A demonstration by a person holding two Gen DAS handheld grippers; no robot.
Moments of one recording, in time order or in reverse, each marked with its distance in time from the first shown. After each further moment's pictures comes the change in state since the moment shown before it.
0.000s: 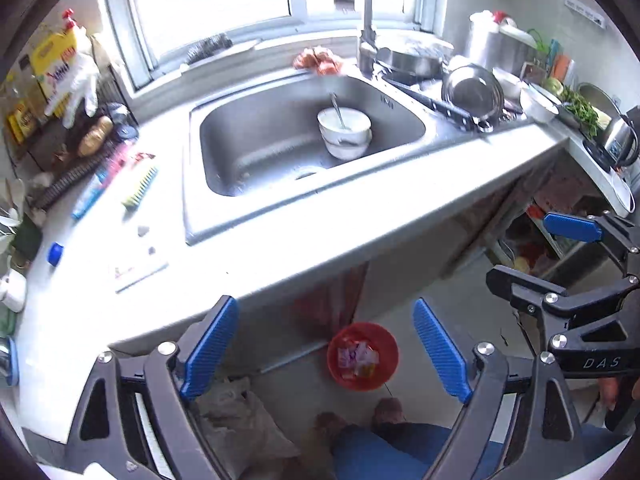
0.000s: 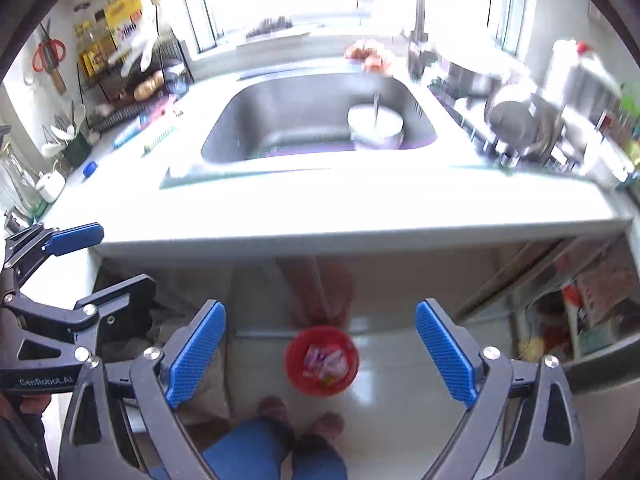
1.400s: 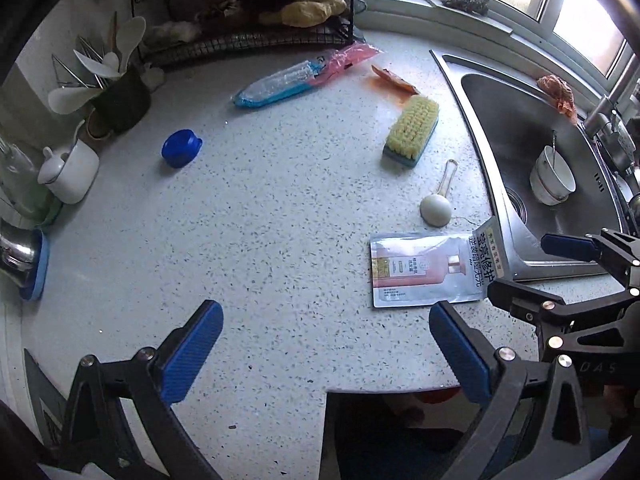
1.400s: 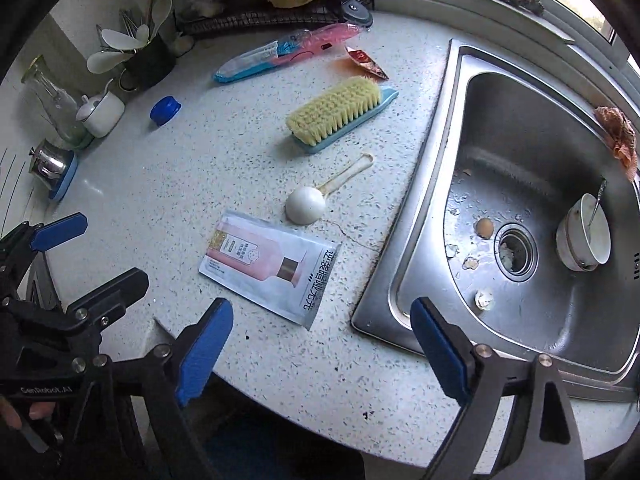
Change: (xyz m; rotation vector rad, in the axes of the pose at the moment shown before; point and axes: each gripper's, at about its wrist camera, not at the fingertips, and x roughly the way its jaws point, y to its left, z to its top) left arm 0.062 0.296 -0.006 -0.477 0.235 0.200; right arm 0.170 0.210 0.145 -0.383 0.346 0.292
